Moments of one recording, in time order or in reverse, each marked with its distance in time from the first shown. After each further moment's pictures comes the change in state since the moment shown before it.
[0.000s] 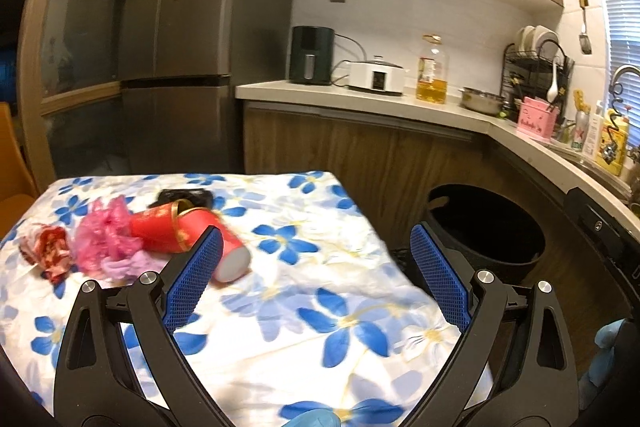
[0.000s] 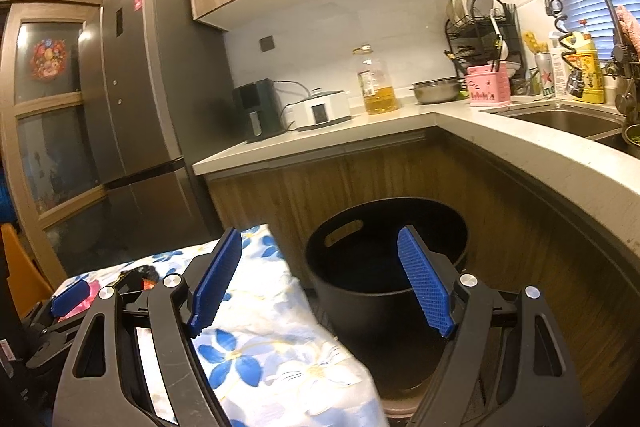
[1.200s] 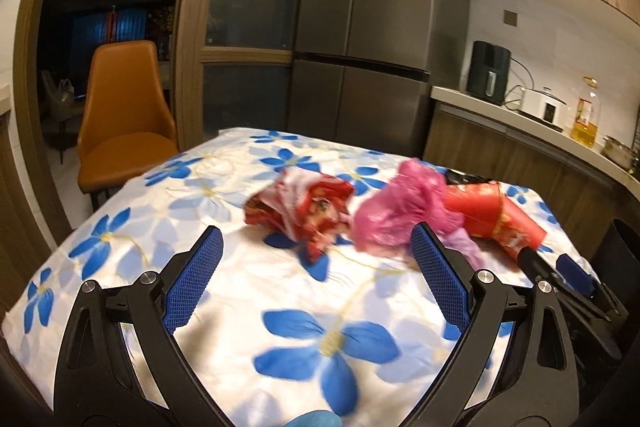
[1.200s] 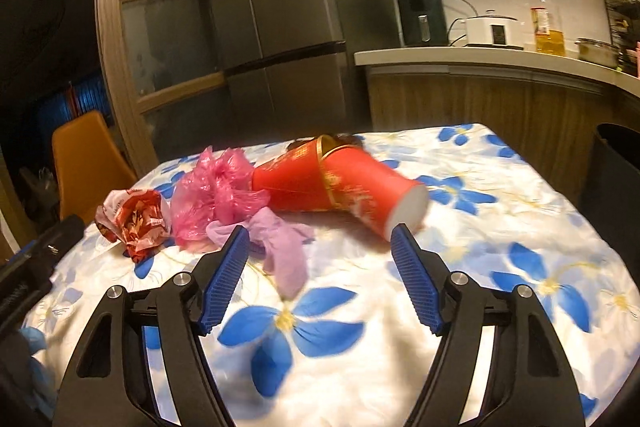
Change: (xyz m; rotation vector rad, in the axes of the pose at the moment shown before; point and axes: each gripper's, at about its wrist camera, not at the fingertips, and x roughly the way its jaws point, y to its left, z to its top) left arm -0.054 0.254 -0.052 -0.234 -0.008 0.468; right arm 0.084 0.241 -0.132 -0.215 0.293 0.403
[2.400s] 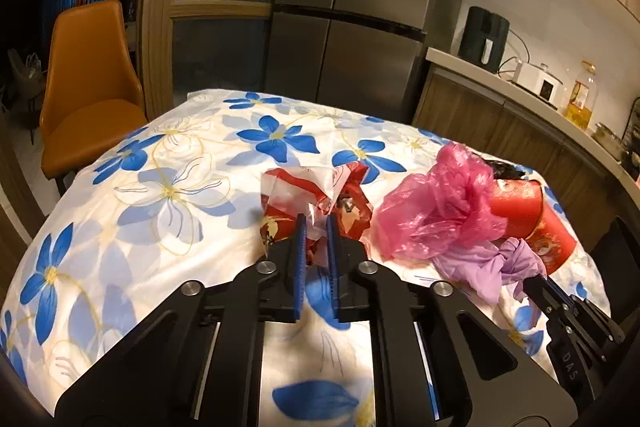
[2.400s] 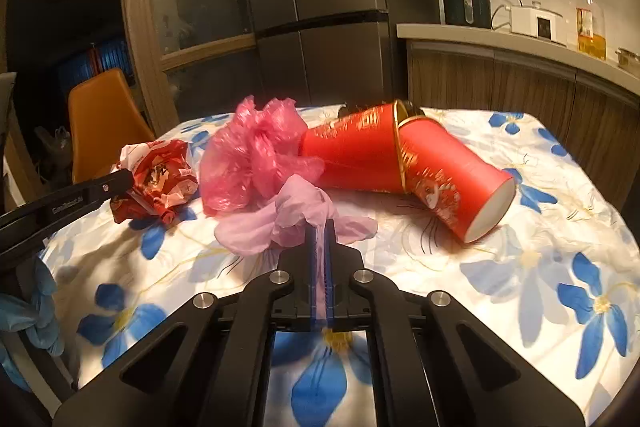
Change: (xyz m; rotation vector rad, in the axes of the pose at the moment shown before) left arm 0.078 0.017 0.018 -0.005 0.179 -0.113; right arm 0.030 0.031 -0.010 -0.095 0.106 0.079
